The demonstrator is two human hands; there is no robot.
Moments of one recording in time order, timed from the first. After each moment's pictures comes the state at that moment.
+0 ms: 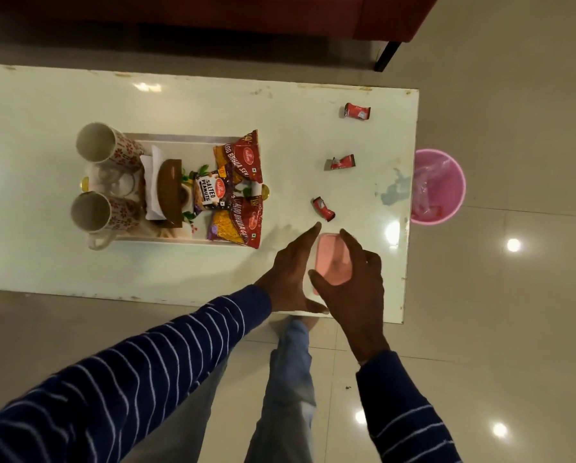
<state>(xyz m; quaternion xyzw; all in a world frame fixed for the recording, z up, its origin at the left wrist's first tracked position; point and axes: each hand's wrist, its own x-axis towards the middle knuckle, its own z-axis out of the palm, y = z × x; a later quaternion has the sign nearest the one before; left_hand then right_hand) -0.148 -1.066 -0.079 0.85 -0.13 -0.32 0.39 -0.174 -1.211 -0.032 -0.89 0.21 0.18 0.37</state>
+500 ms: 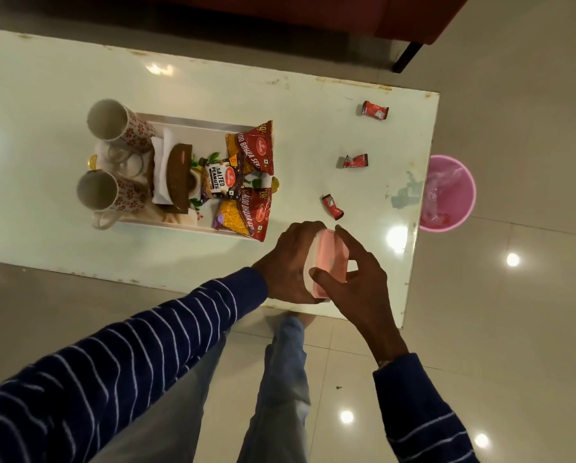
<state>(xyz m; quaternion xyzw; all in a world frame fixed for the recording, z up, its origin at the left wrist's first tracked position) -0.132 -1.053 -0.068 0.87 -0.18 -0.25 0.40 -0.155 -1.215 -0.009 -0.83 0.20 0.26 0.45</state>
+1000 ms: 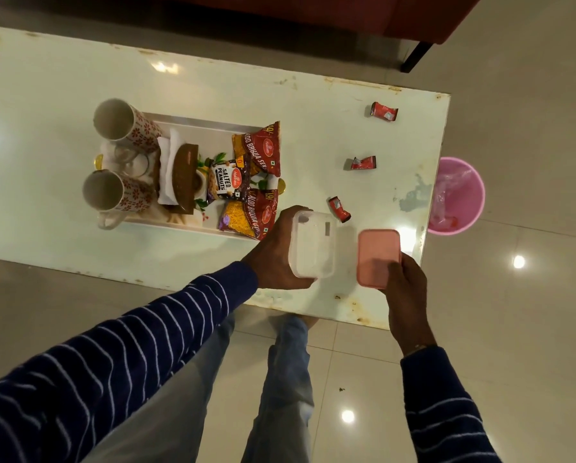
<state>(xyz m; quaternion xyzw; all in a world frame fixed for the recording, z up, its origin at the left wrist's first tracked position) -0.118 -1.025 -0.072 0.83 -0.08 -0.25 0.49 -0.158 -1.269 -0.064 -0.70 0.37 0.16 0.58</state>
